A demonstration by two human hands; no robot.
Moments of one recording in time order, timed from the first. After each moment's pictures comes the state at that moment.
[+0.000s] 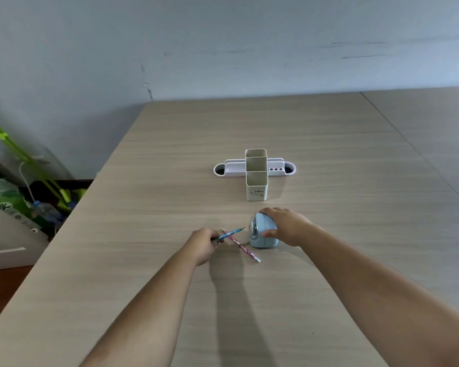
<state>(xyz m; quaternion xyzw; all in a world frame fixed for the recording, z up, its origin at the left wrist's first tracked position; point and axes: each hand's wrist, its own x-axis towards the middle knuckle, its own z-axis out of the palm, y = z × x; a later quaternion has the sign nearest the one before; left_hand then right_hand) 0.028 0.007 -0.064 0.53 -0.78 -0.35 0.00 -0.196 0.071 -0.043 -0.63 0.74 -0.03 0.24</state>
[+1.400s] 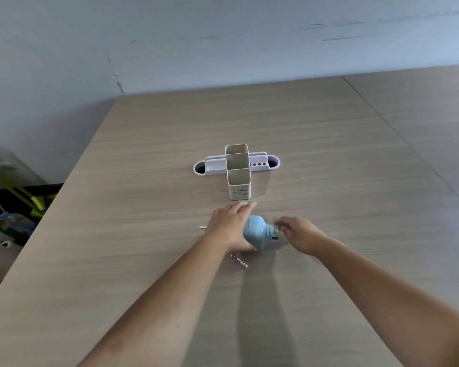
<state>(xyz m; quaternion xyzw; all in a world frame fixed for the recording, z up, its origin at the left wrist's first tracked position) -0.070 0.001 -0.054 0.34 -0.93 -0.12 -0.05 -0.241 0.098 -0.078 -0.51 0.79 -0.15 0.31</state>
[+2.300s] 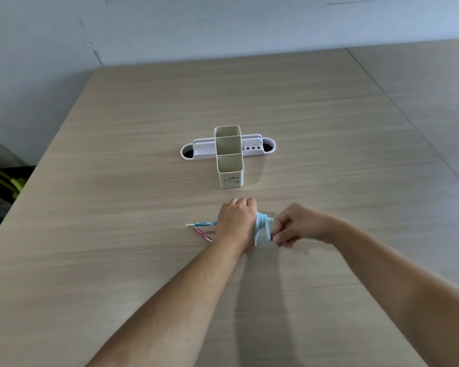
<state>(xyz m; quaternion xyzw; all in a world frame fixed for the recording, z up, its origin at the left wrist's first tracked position) -0.111 0.017 -0.084 0.38 -0.92 -0.05 -0.01 -0.266 0.090 -0.066 -0.44 0.64 -0.23 0.59</state>
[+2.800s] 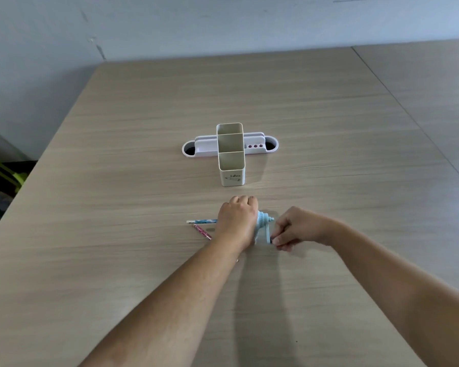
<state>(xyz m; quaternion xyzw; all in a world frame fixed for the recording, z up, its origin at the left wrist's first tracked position) -0.111 0.017 -0.080 0.38 -0.92 -0.05 -0.03 -0.263 0.089 -0.073 -0.43 0.64 -0.20 0.61</state>
